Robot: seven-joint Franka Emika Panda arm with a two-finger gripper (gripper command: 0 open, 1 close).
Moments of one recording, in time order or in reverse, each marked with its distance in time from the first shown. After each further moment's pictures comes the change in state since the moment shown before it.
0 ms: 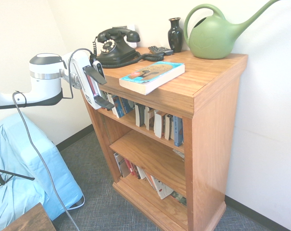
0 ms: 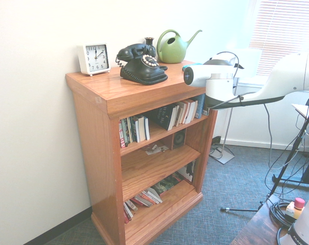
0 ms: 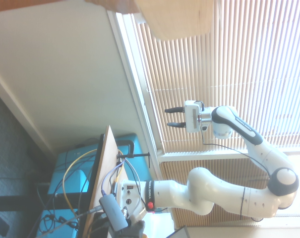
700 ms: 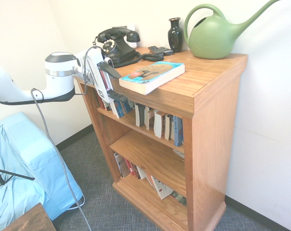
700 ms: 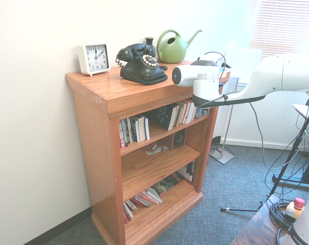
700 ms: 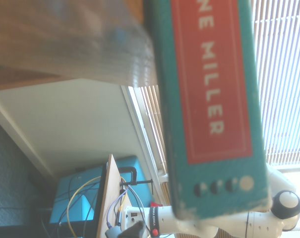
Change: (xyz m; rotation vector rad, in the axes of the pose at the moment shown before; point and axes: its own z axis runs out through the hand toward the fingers) arm 0.024 -0.042 -0.012 0.025 0.017 0.039
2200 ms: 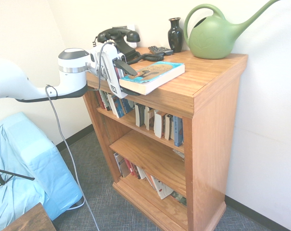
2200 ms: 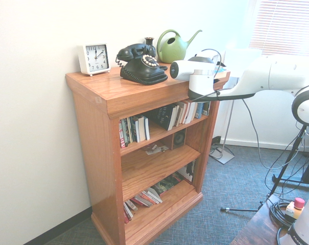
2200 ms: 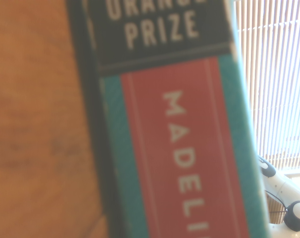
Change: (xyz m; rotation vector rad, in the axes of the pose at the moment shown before) arm 0.028 -0.032 0.021 0.024 -0.014 -0.012
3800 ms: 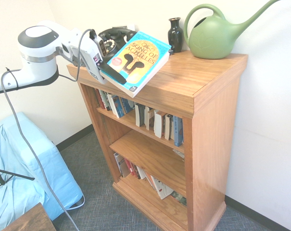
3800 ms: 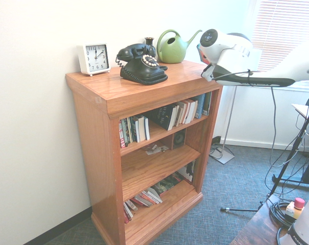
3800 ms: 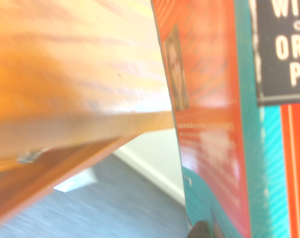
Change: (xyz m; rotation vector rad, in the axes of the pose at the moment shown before) arm 0.006 0.136 0.008 0.453 -0.245 0.344
